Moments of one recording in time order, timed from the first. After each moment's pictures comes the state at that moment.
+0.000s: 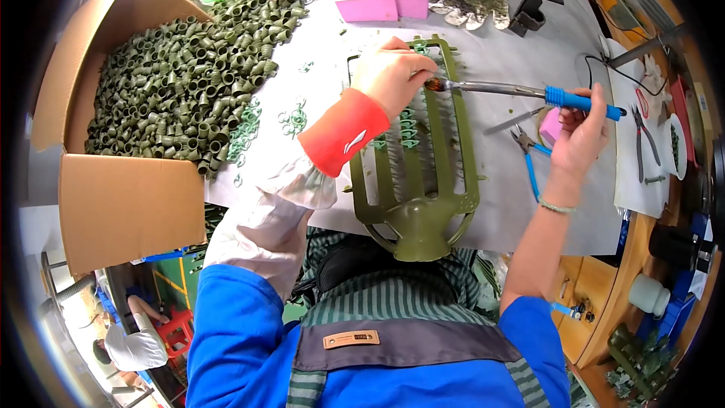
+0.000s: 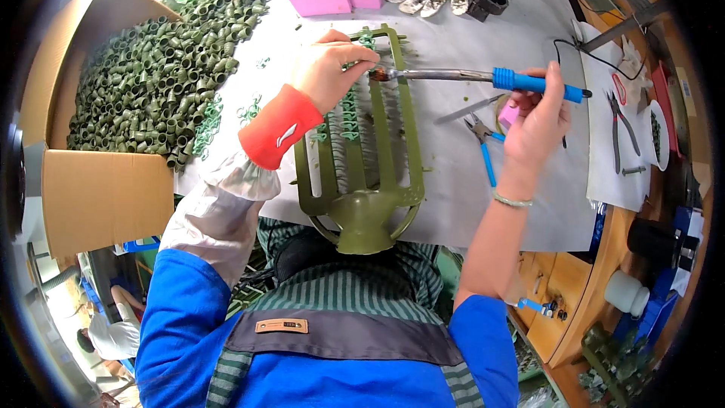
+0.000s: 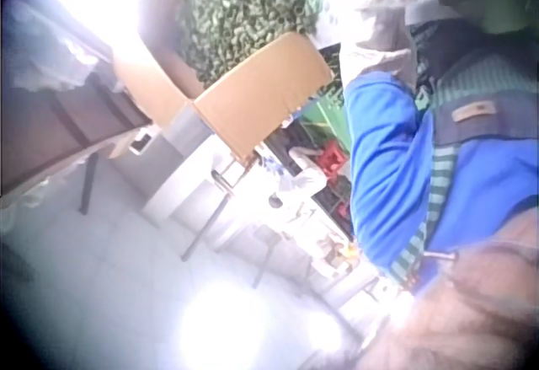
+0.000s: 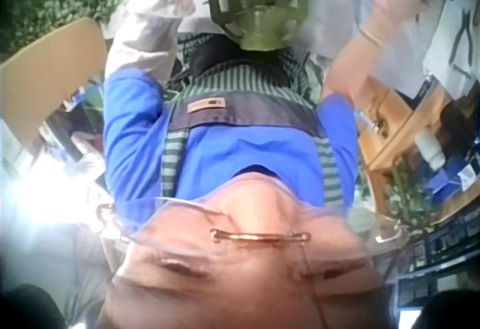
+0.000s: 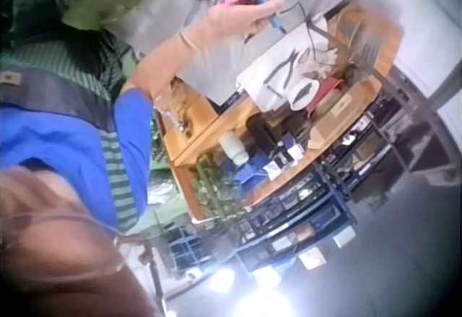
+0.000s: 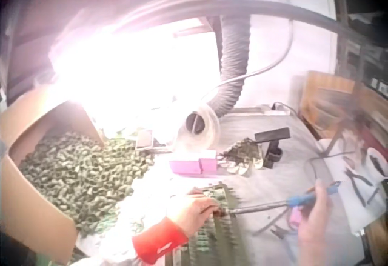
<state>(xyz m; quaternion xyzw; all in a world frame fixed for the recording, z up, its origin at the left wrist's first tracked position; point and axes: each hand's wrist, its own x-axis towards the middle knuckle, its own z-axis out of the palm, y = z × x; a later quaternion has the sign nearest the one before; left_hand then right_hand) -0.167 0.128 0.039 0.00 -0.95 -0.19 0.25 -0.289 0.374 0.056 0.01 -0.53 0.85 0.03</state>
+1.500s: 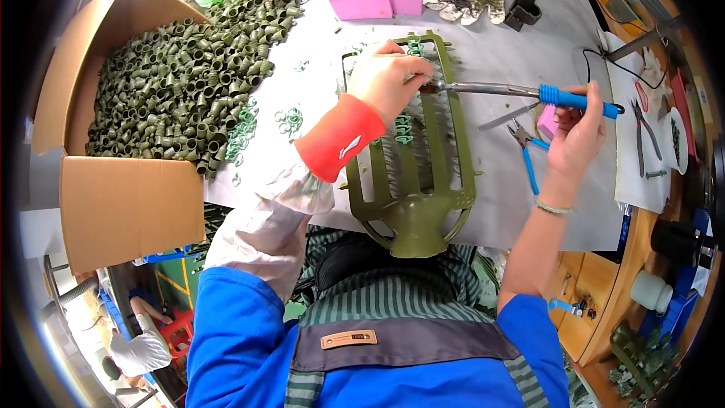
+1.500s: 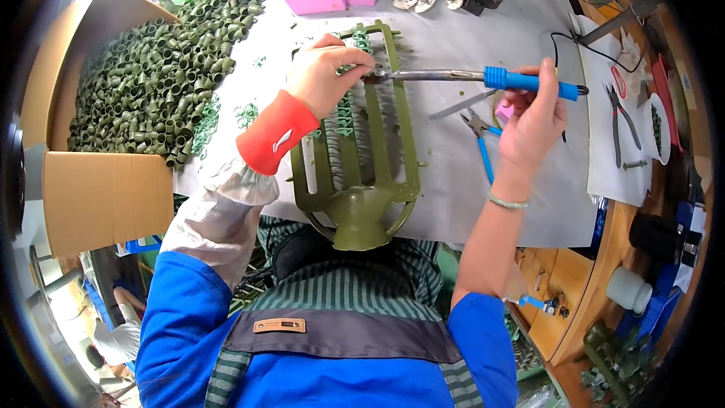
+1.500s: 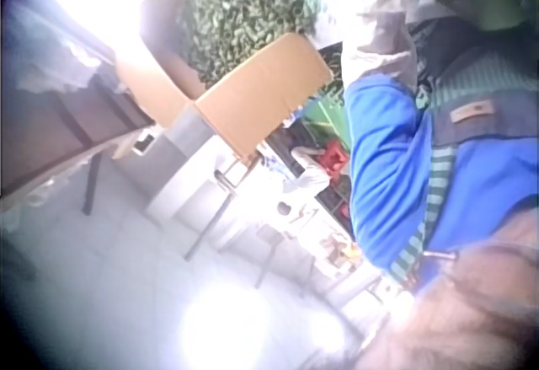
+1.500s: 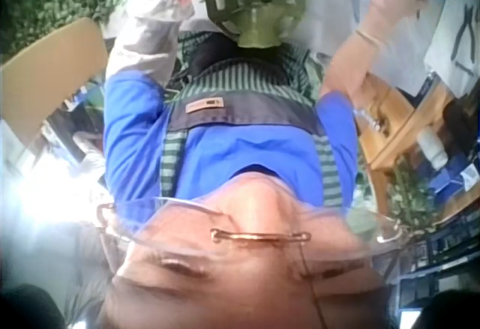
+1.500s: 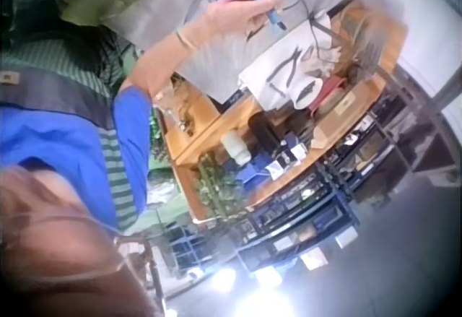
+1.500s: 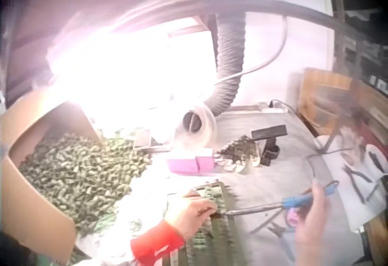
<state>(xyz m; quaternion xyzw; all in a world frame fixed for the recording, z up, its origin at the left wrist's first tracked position) -0.162 0.134 0.033 0.01 -0.95 -0.21 0.24 -0.280 0.378 0.058 0.01 -0.53 0.85 0.02</state>
